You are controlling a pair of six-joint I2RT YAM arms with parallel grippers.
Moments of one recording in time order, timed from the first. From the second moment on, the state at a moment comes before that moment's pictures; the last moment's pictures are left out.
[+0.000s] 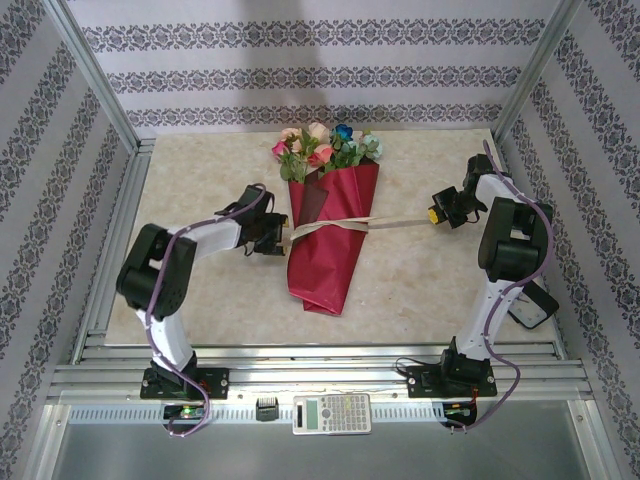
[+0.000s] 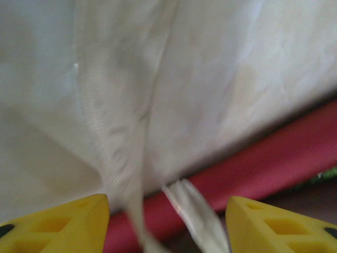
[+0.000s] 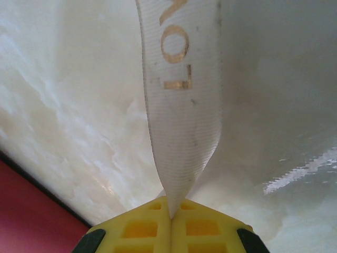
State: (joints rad) left arm -0.35 1.86 1.08 -0.21 0.27 -1.89; right arm -0.23 2.07 1.48 -0.75 -0.46 0.91
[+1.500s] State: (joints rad) left arm -0.37 1.97 1.17 -0.09 0.28 -1.90; right arm 0.14 1.94 1.19 -0.27 -0.51 1.57
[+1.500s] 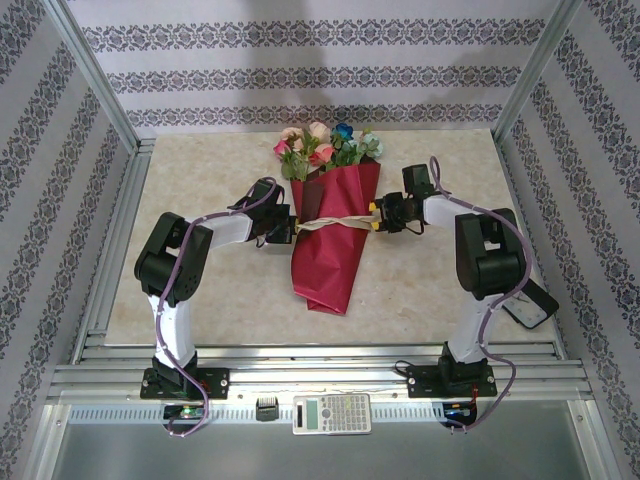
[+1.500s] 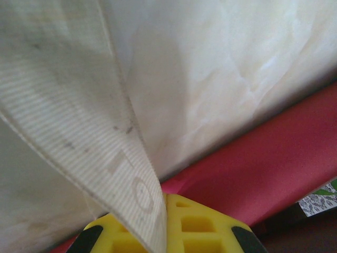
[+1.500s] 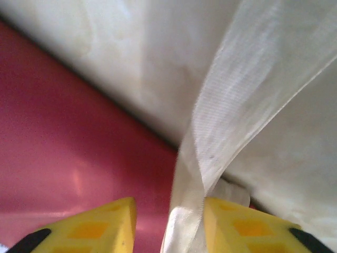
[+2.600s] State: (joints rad) left arm -0.27 1.92 1.10 -0.05 0.28 -1.84; right arm 0.01 1.89 1.23 -0.36 -0.45 1.42
